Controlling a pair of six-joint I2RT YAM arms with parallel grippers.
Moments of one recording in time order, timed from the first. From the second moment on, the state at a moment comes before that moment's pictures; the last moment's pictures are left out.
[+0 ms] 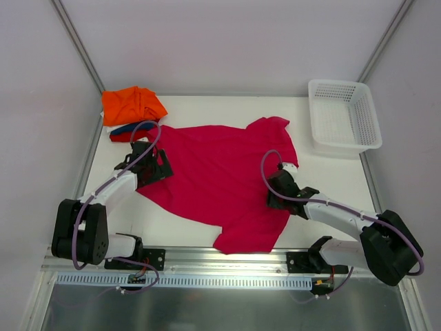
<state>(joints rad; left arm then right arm) -0.16 1.32 0.69 -0.33 -0.10 -0.51 0.69 1.21 0.50 -0.32 0.30 0.68</state>
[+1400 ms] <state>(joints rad) -0.12 1.26 0.67 -0.33 -0.07 -0.51 0.19 1.27 0.55 -0.31 -0.05 0.59</state>
